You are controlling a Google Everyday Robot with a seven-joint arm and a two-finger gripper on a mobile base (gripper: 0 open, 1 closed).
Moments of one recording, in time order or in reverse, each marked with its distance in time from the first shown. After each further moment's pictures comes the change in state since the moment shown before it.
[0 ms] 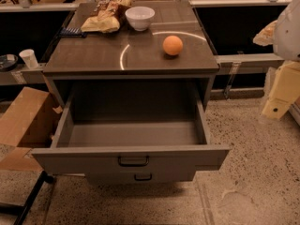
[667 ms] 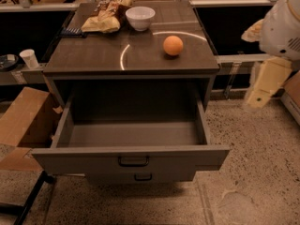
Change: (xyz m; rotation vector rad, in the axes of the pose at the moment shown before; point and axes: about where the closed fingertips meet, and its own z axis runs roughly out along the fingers) arm -0.011 -0.029 0.024 0.007 -0.067 -0.014
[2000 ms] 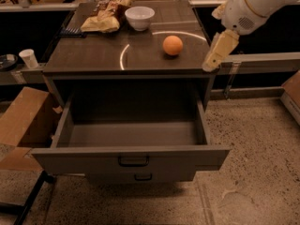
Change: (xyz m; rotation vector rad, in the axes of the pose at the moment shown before) arm -0.059 -0.131 0.069 0.090 -0.228 0.014
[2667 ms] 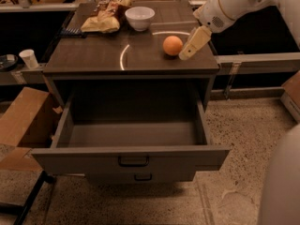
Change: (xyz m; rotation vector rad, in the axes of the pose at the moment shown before) arm -0.031 -0.059 0.076 -0.016 -0.158 0.084
